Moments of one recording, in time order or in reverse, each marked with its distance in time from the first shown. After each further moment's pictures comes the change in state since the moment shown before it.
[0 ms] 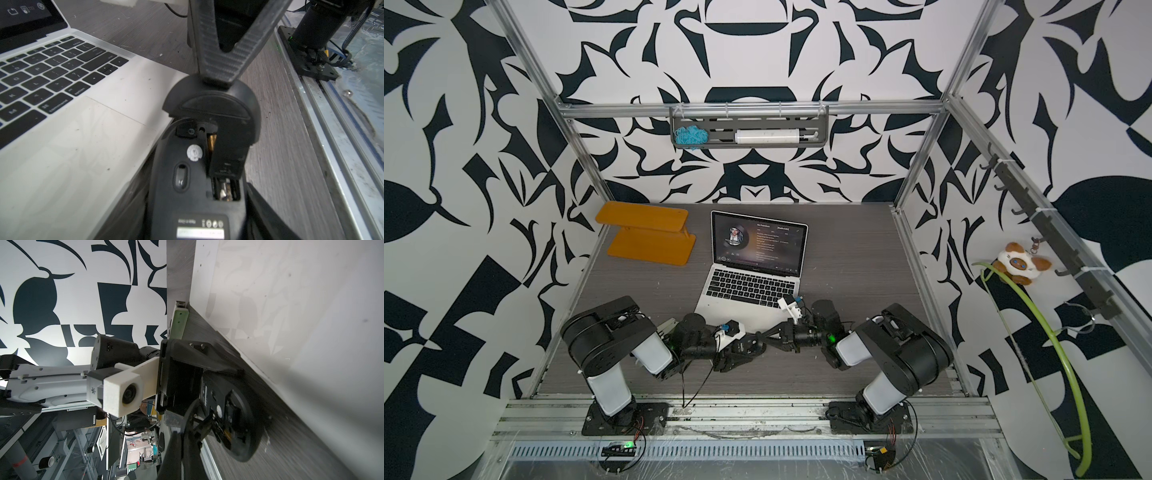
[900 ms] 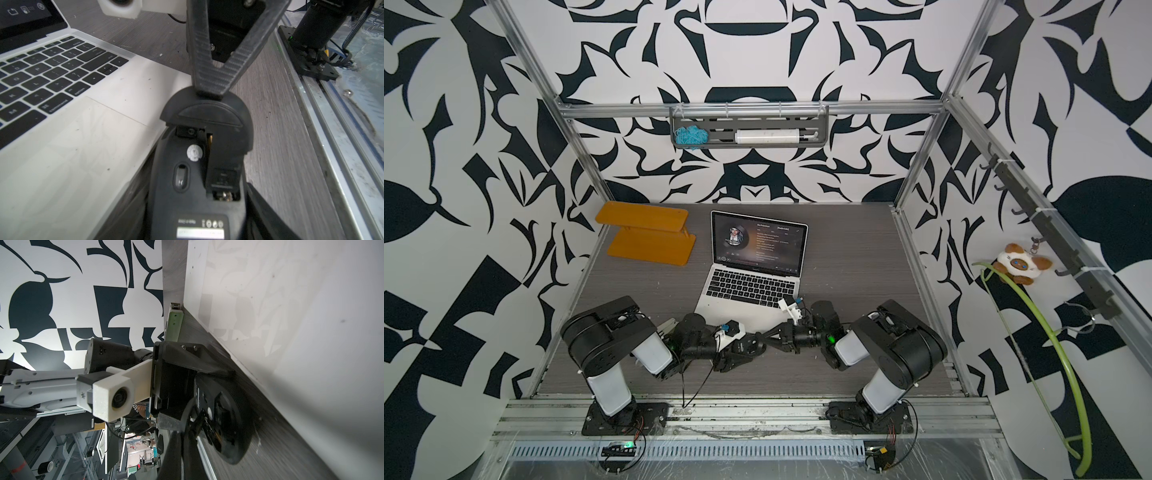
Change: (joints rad) left arm 0.000 0.000 0.000 0.000 -0.001 0.001; right arm 0.000 0.035 -0.004 0.018 0.012 -0.003
